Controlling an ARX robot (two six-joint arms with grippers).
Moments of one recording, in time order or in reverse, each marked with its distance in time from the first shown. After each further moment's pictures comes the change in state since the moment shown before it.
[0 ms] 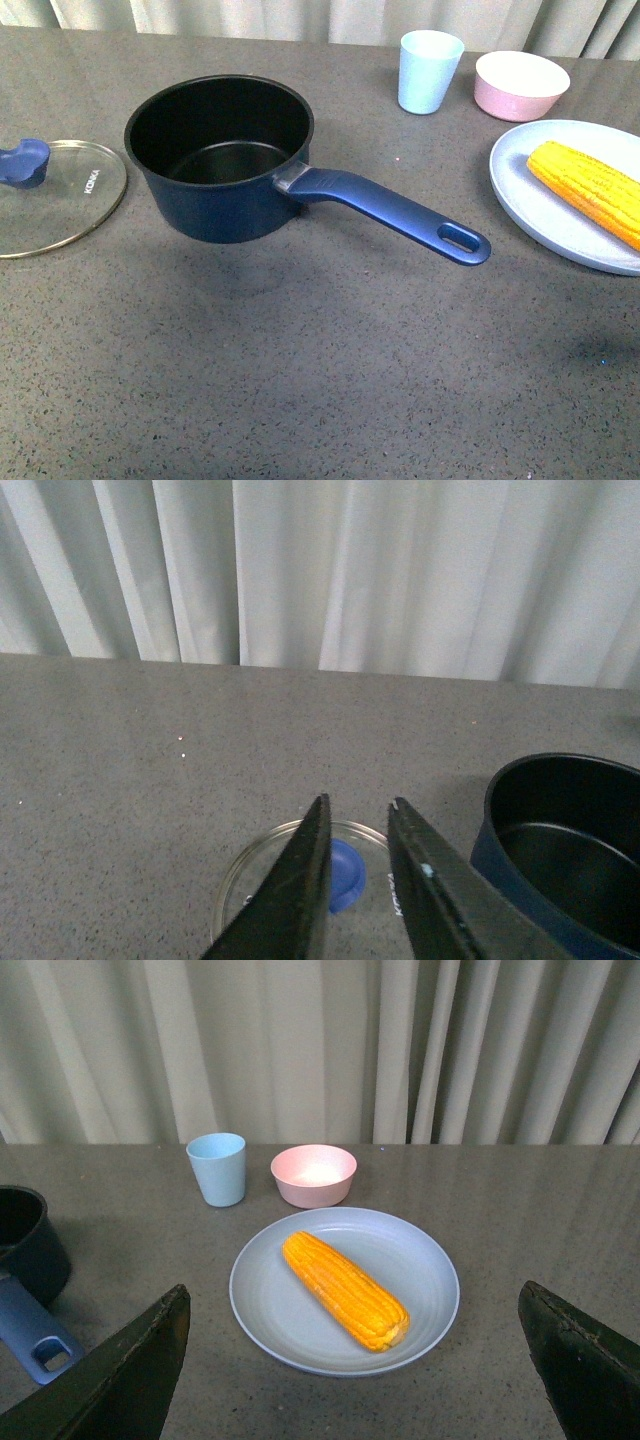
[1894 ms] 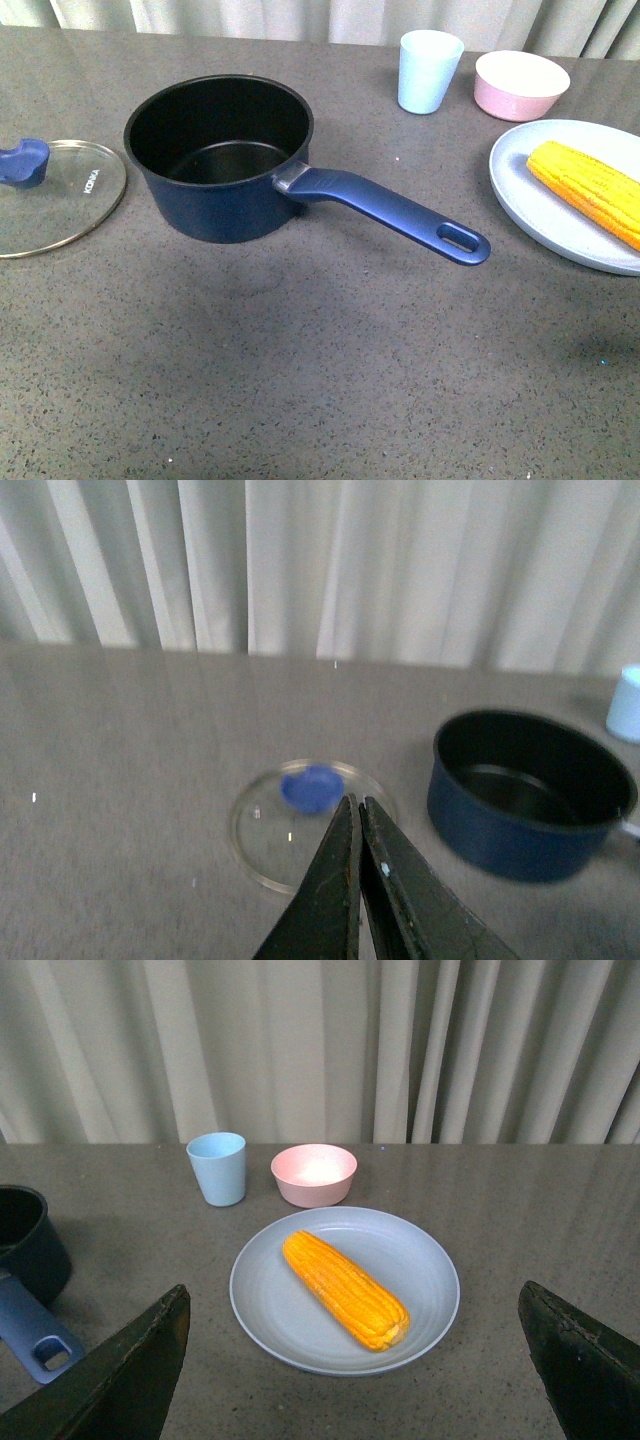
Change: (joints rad) left arm -0.078 -1.215 -0.171 -1.047 -0.075 -0.002; right arm 0.000 0.000 0.000 0.000 0.000 0.000
